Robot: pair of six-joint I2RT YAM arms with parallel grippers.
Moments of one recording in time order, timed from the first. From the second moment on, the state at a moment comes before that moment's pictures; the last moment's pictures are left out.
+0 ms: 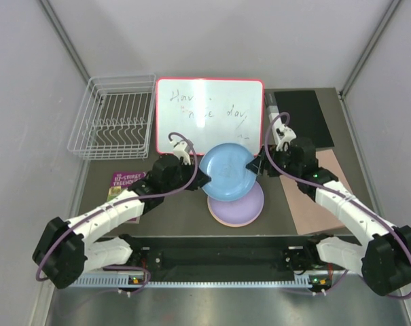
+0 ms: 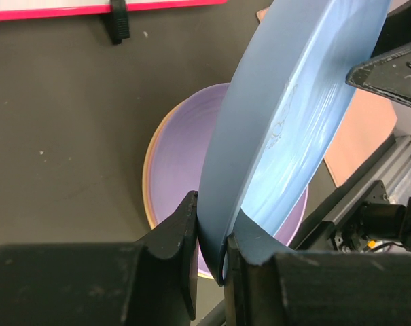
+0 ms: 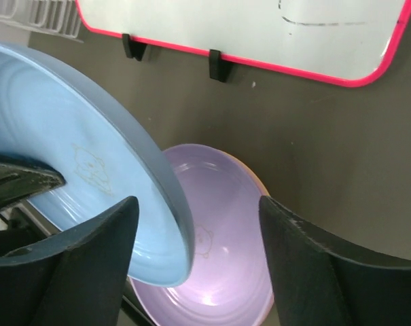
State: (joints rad) left arm -0.68 1.13 0.62 0.06 0.16 -0.62; right arm 0.37 1.09 0.68 -0.12 -0.34 0.46
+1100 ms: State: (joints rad) left arm -0.68 0.91 0.69 -0.17 -0.41 -0.41; right arm 0.37 1.00 0.59 -0.32 -0.27 0.41
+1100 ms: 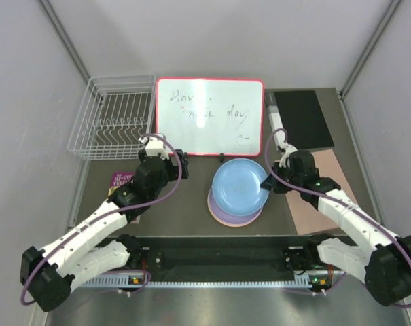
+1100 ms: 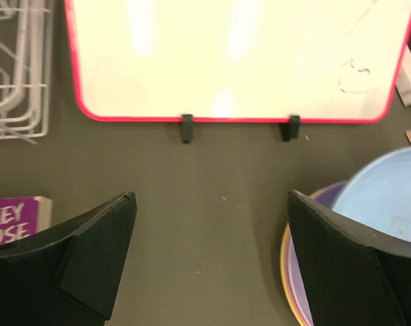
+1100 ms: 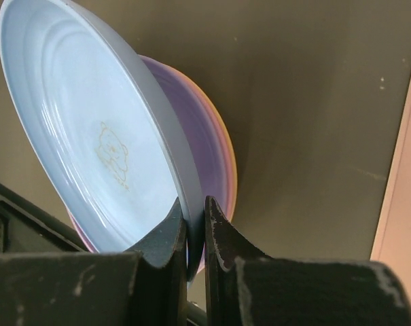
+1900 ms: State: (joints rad) left arm -0.68 0.82 0.58 -0.17 -0.64 -0.37; right arm 0.37 1.11 0.59 -0.31 -0.30 0.41
